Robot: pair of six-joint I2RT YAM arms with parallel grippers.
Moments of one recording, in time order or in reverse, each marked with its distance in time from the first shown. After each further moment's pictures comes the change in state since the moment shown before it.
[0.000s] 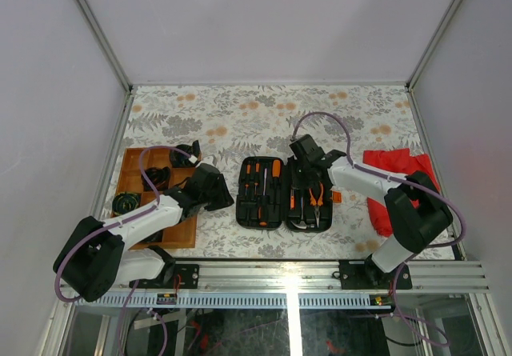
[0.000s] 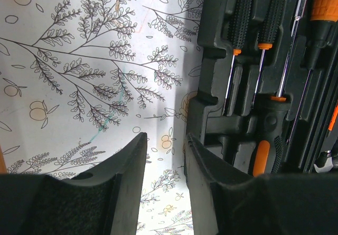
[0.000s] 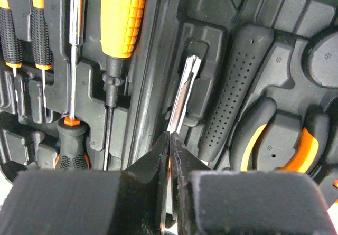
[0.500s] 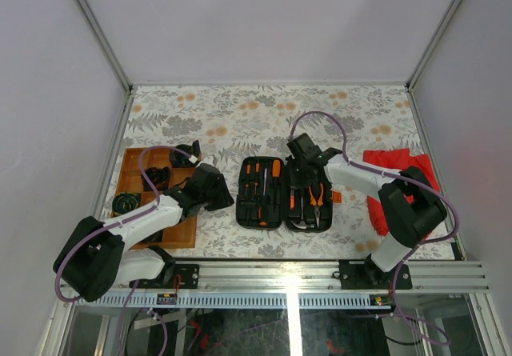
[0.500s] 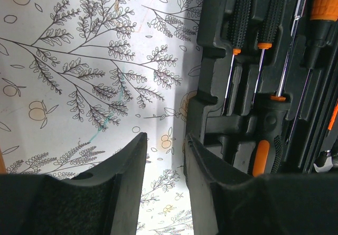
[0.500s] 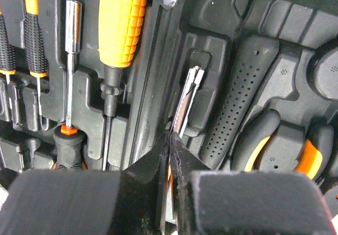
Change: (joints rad) left arm 0.000 0.000 0.000 0.000 0.001 0.000; right arm 0.000 0.059 0.037 -0.008 -0.002 -0.014
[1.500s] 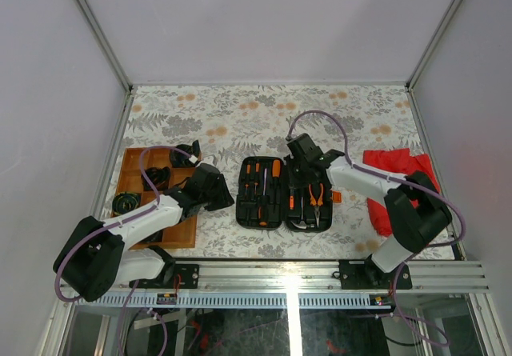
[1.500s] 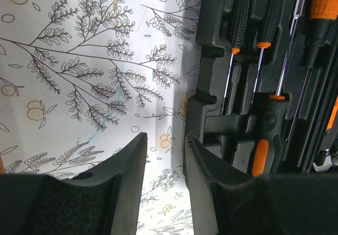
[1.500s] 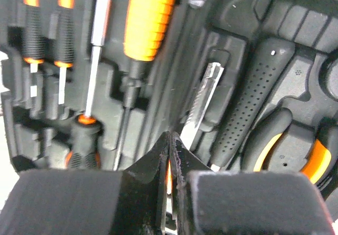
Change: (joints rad) left arm 0.000 0.000 0.000 0.000 0.006 0.000; right arm 0.014 -0.014 0.000 0.011 -0.011 -0.019
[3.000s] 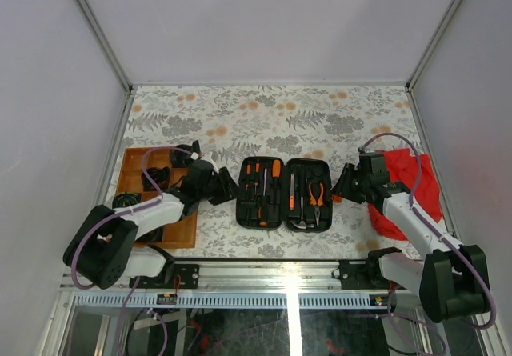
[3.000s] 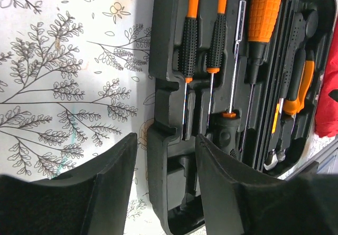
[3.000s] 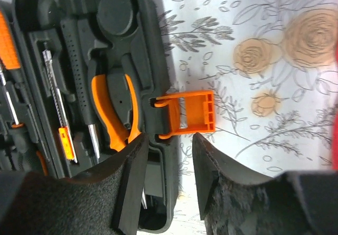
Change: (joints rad) left arm 0.098 0.093 -0.053 0.306 0.224 -0.044; right arm -0.465 -0.560 -0.447 0.027 -0.104 0.034
